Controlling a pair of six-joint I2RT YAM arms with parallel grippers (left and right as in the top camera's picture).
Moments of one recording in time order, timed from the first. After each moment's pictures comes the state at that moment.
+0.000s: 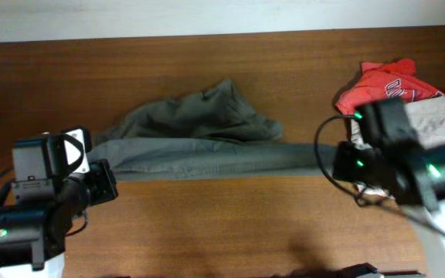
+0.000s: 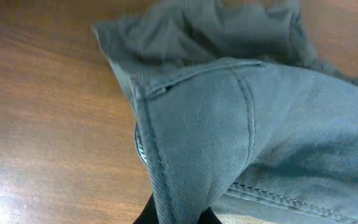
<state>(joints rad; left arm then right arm) 0.07 1.01 1.33 -1.30 0.11 -0.21 0.20 1.17 1.45 -1.45 0.11 0.44</state>
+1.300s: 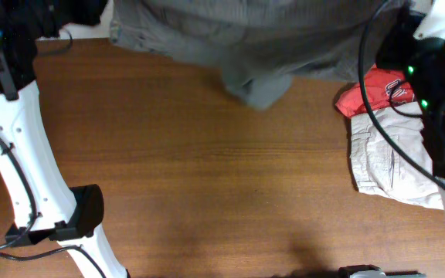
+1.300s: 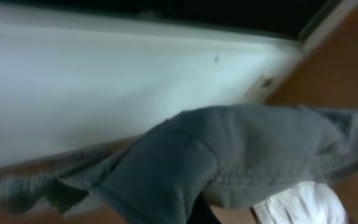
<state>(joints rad) 0.07 2.07 2.94 -1.34 0.71 -0.11 0.03 1.34 1.86 -0.83 0.10 0.08</state>
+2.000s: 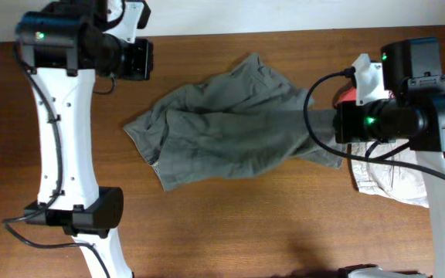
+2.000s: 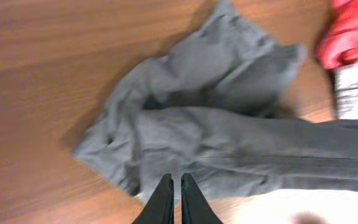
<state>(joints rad) -0.13 2.08 2.70 -1.69 0.25 0.03 0.10 1.45 1.86 -1.53 -0.19 0.07</state>
